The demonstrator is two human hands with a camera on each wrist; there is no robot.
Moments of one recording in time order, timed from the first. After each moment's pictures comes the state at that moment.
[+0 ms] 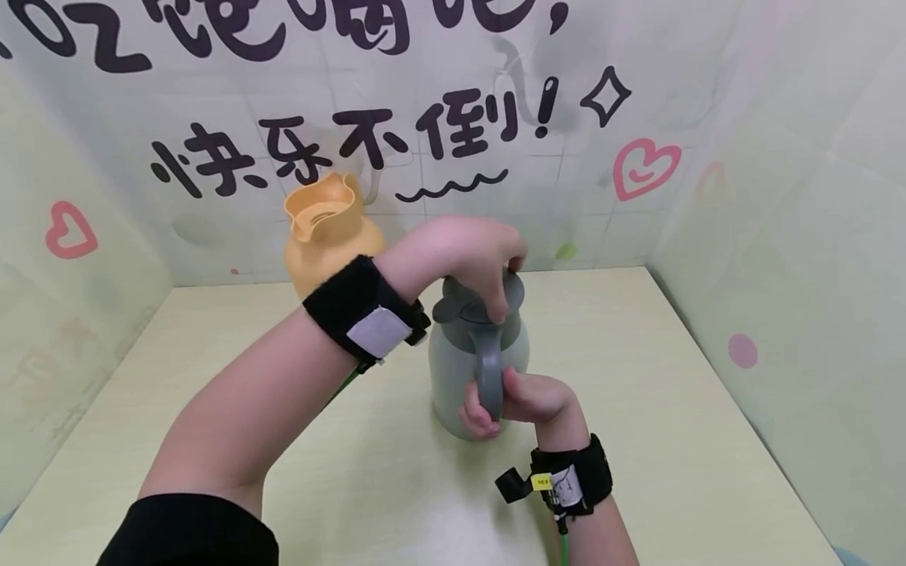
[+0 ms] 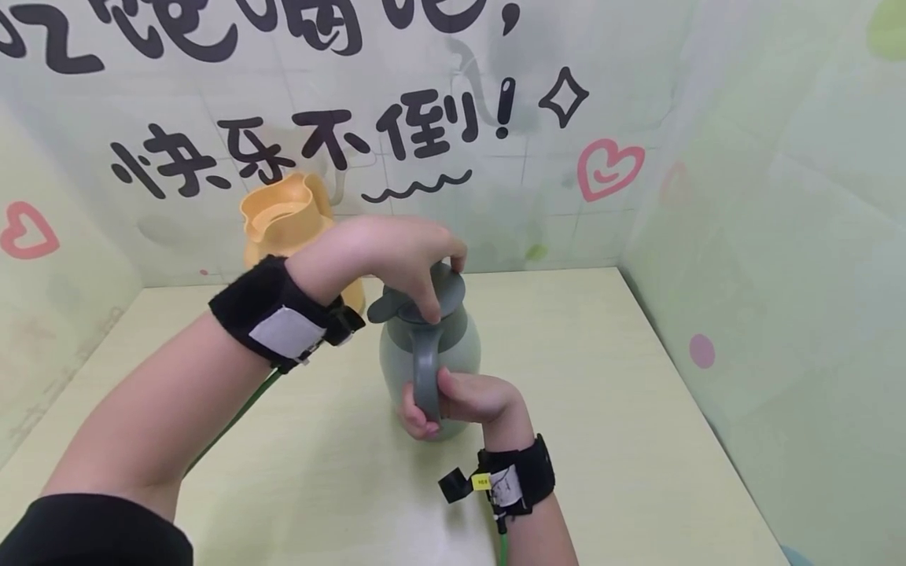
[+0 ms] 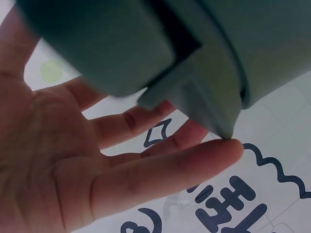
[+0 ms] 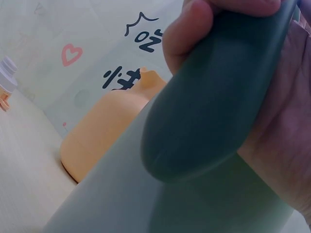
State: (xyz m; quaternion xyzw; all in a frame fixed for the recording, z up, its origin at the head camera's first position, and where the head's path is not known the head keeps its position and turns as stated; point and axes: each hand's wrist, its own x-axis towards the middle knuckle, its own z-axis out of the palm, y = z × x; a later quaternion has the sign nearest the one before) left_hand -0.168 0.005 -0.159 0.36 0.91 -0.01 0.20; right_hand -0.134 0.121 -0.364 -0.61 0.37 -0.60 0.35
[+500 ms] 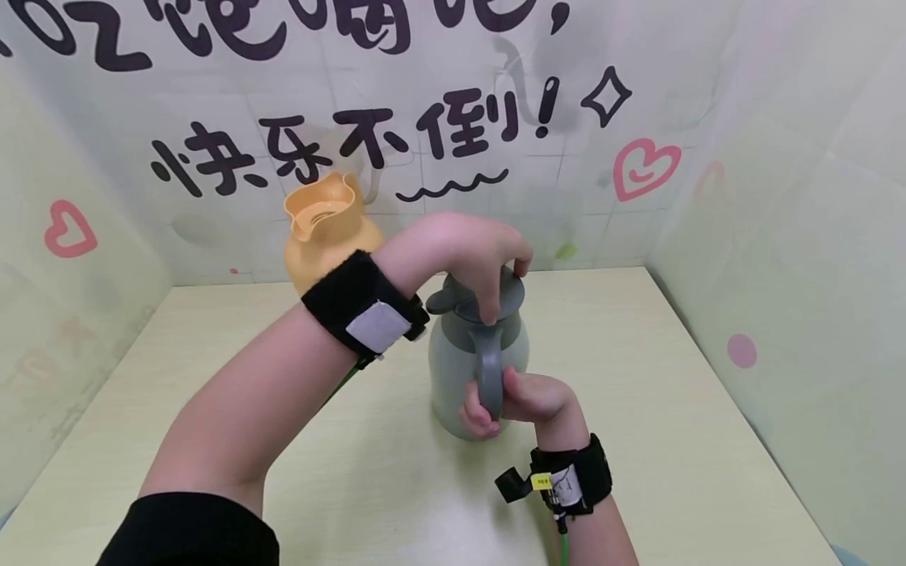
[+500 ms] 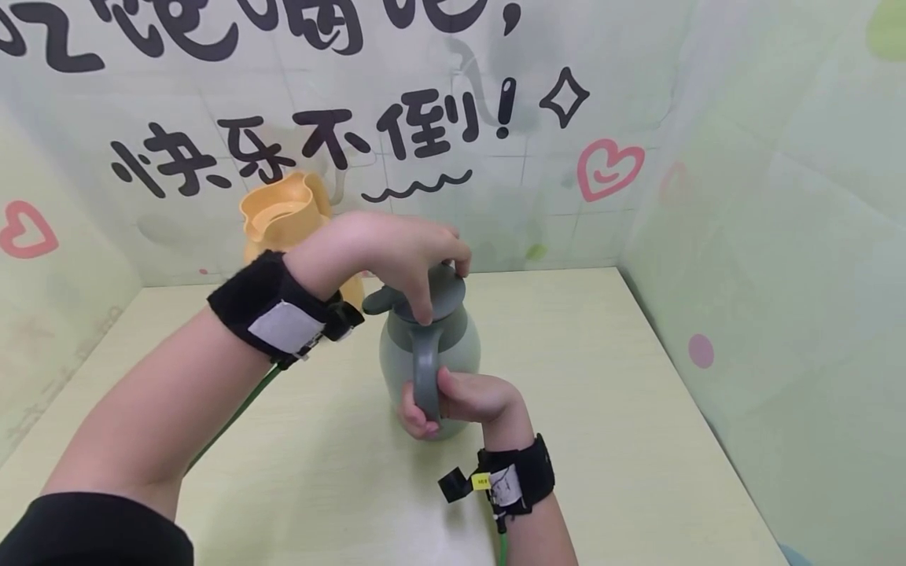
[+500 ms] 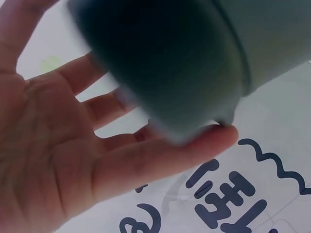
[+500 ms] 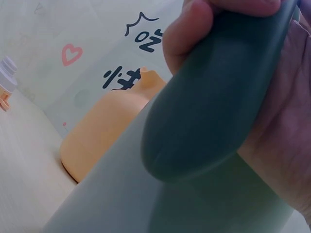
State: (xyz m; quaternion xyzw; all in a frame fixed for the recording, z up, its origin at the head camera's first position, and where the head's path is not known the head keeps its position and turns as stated) left_hand -0.172 0.005 -0.156 0.39 0.89 -0.02 0.23; right_hand -0.134 0.121 -0.365 -0.61 0.37 -0.60 0.35
